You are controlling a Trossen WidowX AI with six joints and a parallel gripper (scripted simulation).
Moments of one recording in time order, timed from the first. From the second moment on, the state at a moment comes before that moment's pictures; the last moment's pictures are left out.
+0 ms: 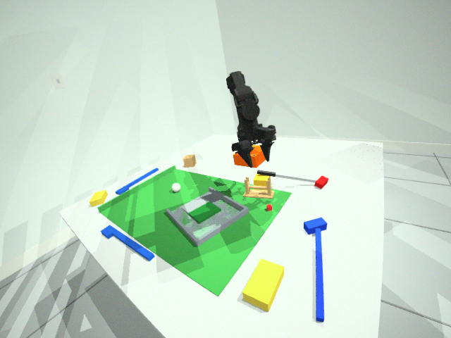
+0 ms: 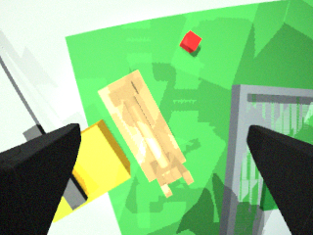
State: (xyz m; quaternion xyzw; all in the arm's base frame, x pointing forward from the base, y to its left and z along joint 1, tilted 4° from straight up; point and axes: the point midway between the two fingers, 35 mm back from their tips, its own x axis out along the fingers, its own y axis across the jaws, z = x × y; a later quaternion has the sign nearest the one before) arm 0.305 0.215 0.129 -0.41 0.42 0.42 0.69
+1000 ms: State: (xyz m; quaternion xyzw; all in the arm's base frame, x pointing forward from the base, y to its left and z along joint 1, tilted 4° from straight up) arm 0.212 0.282 0.031 -0.56 0.39 0.56 0.47
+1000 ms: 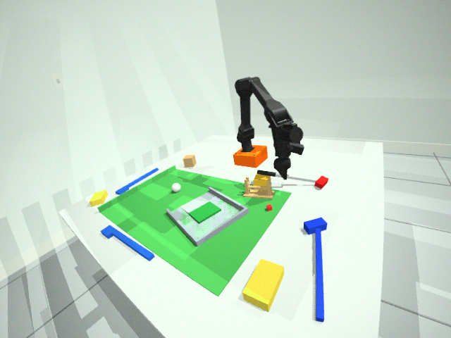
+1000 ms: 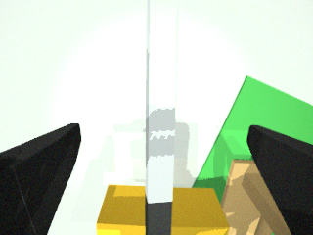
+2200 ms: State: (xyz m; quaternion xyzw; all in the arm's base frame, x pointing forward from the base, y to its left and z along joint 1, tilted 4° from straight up) arm 0.213 0.279 -0.005 -0.56 0.40 0.56 0.47
